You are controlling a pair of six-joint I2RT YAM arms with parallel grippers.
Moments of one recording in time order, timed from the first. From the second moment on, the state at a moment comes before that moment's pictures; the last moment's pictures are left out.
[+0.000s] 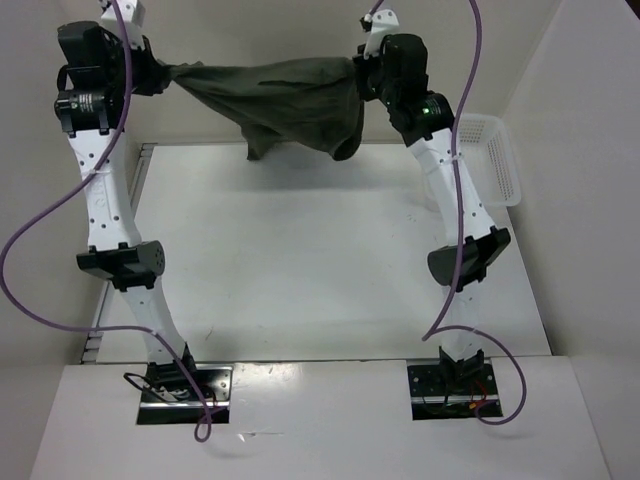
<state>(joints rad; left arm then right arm) 0.17 2.08 2.78 -0.93 0.32 0.07 0.39 2.09 2.60 -0.64 0.07 -0.06</state>
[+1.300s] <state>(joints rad) 0.17 1.71 1.37 -0.98 0.32 0.07 0.56 1.50 1.10 -1.00 -0.02 -0.60</state>
